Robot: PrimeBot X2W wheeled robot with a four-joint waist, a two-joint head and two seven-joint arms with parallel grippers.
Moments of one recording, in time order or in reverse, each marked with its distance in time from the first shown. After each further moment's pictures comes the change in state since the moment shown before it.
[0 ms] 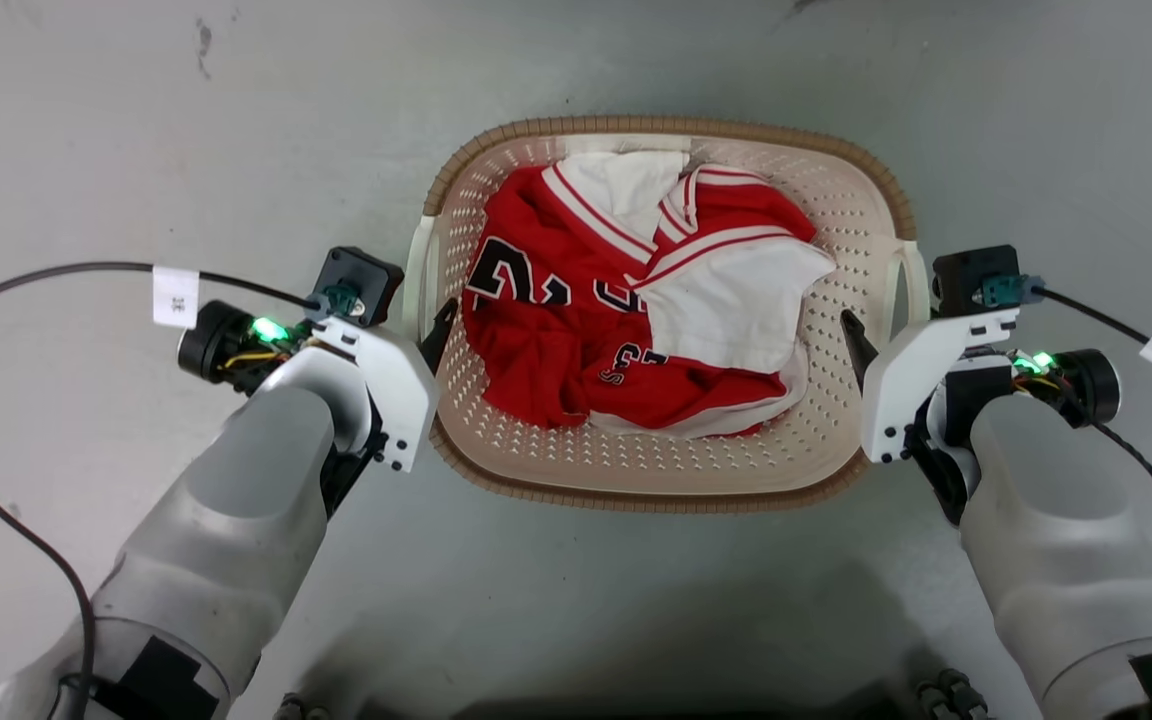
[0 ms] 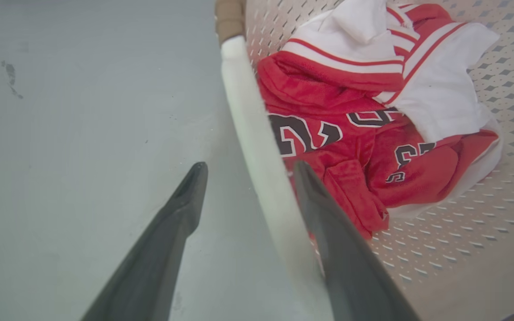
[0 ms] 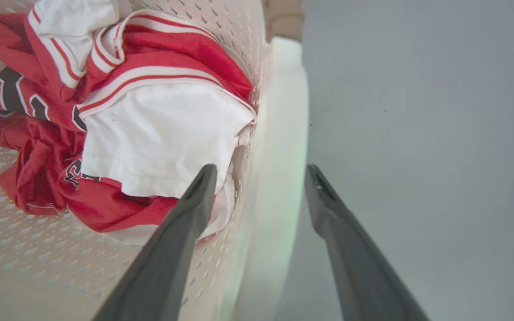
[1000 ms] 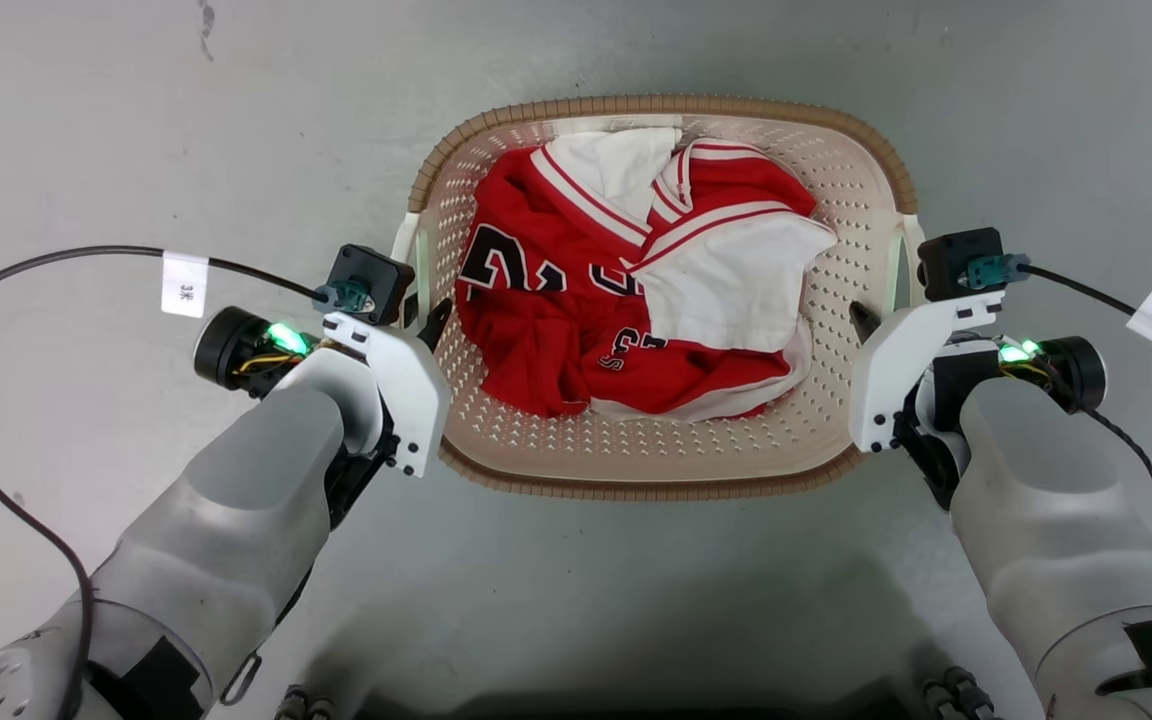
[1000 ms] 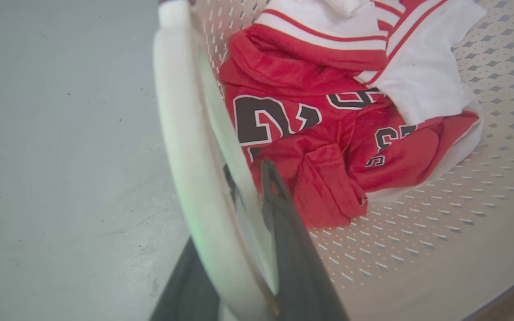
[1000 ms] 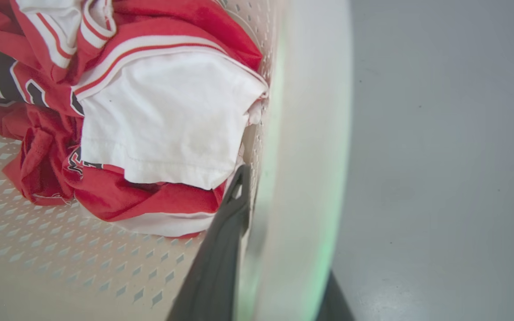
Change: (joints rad) left arm -0.055 0.050 -0.324 -0.044 -0.339 0.004 0.014; right arm -0.084 0.015 -0.026 0.121 -0.029 0.001 0.002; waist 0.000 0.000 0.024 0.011
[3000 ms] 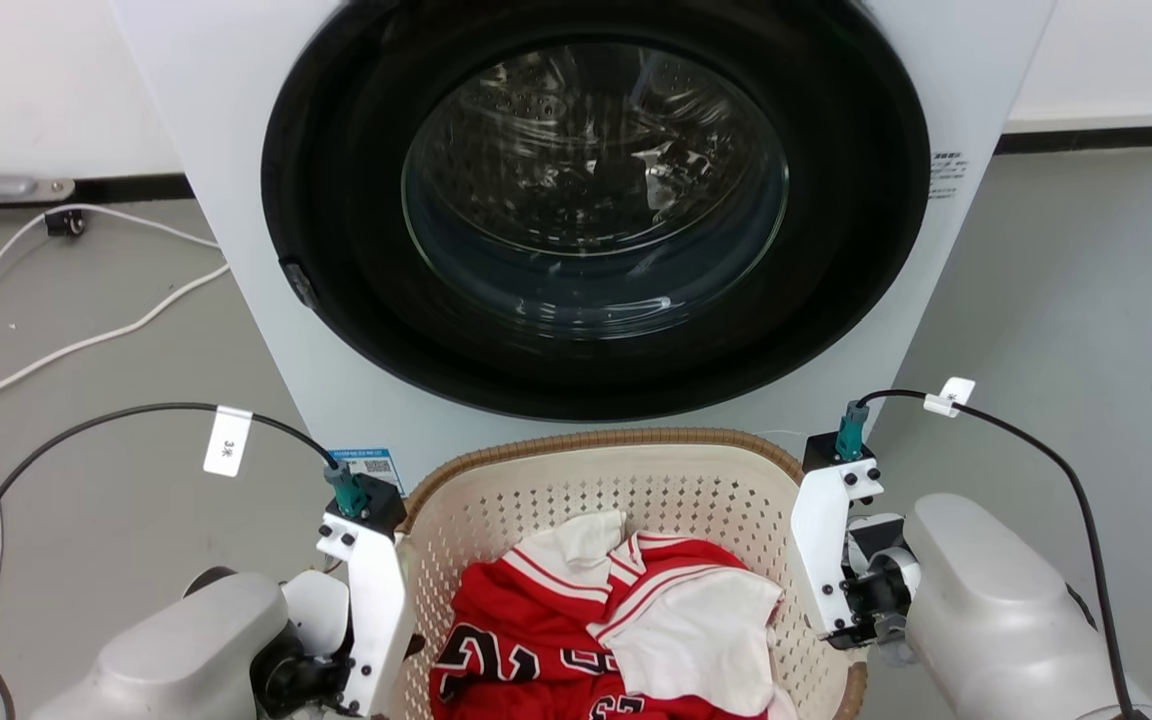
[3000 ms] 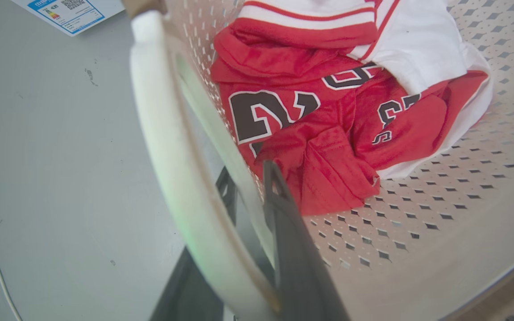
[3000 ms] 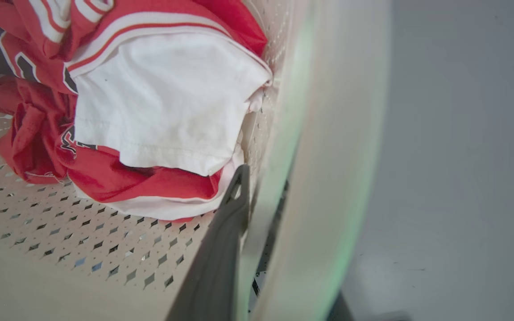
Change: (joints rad) left arm 0.262 0.293 -0.166 -0.479 -0.368 0.005 0.652; right arm 0.184 -0.015 0.470 -0.096 0.482 -0.001 0.845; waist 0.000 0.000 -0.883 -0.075
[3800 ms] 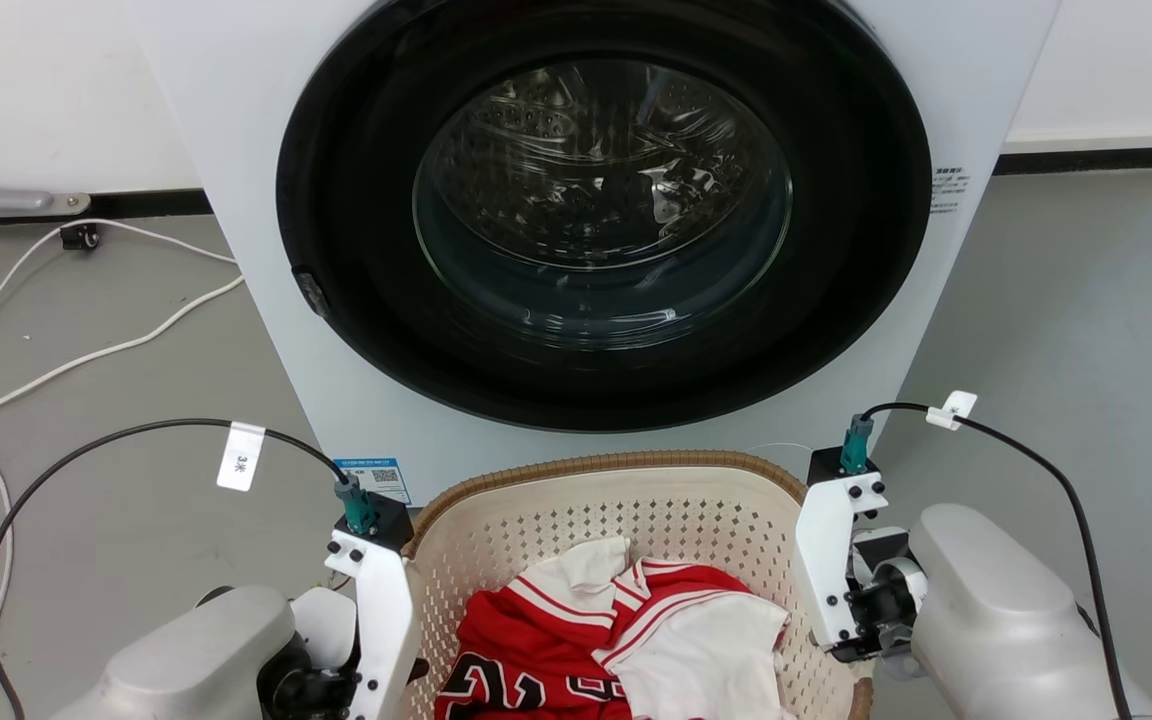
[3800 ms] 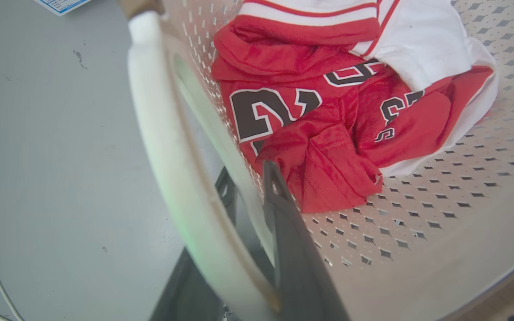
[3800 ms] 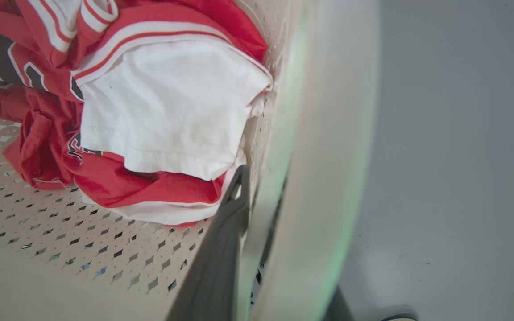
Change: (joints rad) left arm 0.022 -0.012 0.000 0.000 -0.017 0.002 0.047; right arm 0.026 -0.025 0.052 -0.035 0.078 -0.001 0.040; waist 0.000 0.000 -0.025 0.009
